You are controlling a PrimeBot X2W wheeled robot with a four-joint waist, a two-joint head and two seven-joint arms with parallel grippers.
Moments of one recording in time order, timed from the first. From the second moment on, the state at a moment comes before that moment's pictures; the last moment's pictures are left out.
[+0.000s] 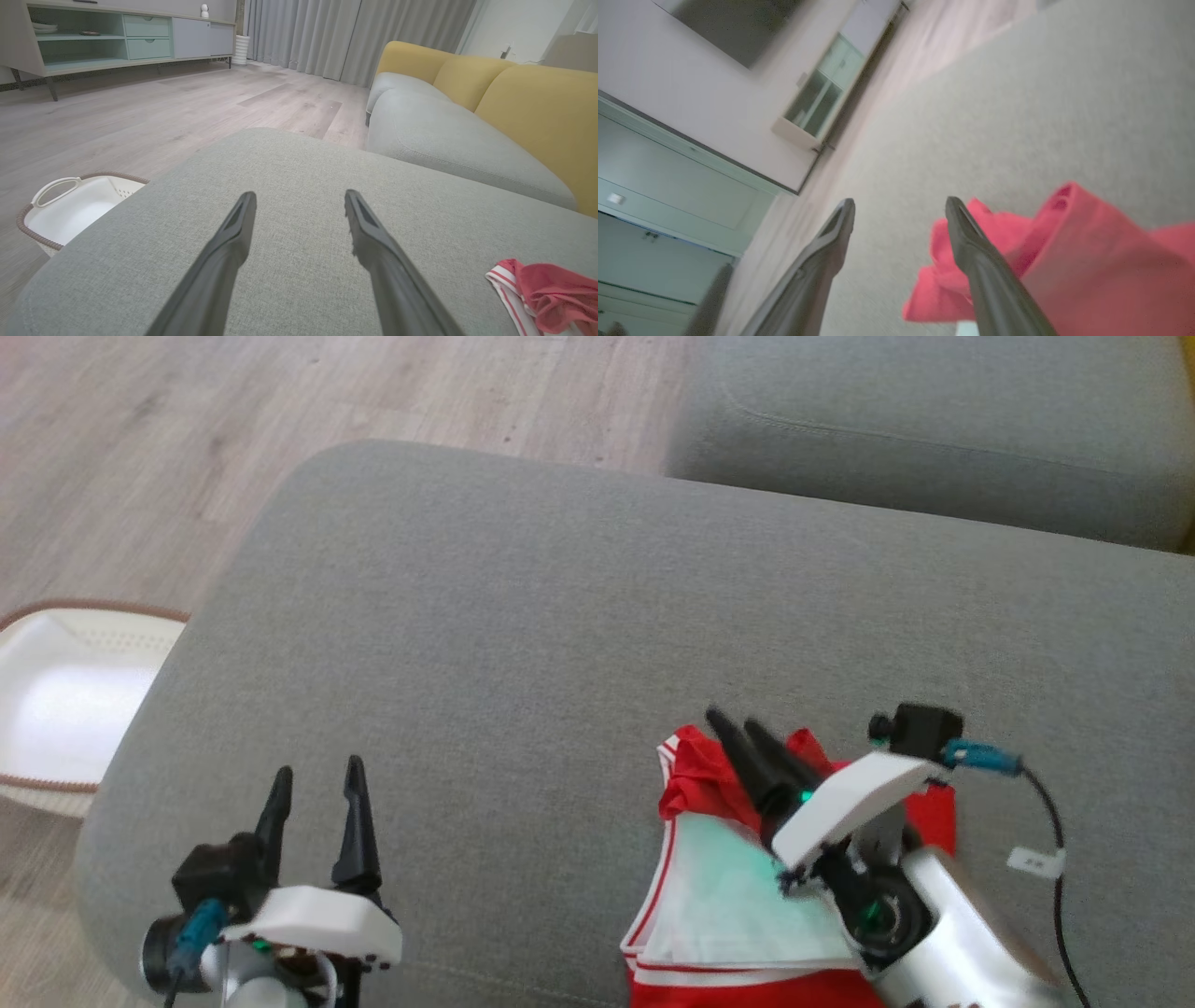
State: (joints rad) left arm 0.02 0.05 -0.14 0.23 -0.24 0.07 -0.25; right arm -0.28 -0.06 0.43 0.49 0.95 0.12 0.17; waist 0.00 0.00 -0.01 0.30
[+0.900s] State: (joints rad) left arm 0.02 0.05 -0.12 0.19 -0.24 0.06 -0.25; right arm -0.29 -0.24 0.10 0.62 1.15 0.12 0.65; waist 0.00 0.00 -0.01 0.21
